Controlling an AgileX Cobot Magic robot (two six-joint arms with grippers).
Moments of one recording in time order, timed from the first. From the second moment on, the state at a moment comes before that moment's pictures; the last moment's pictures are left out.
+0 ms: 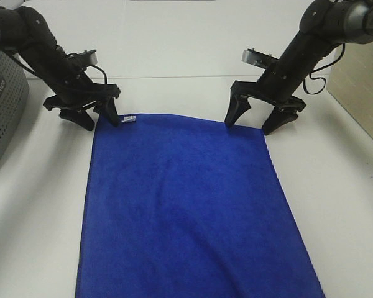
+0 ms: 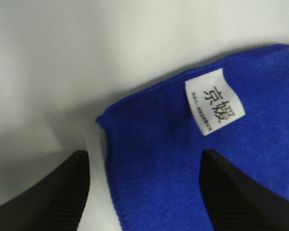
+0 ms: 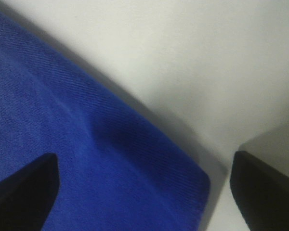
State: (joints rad) left arm -0.13 2.48 -1.99 -0.45 0.98 0.21; right arm 0.14 2.47 -1.97 0.50 1.10 -0.25
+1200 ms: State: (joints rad) left arm -0.18 2.49 -2.02 -0.50 0.91 0.36; right arm 0.19 2.45 -1.96 0.49 0.95 -0.31
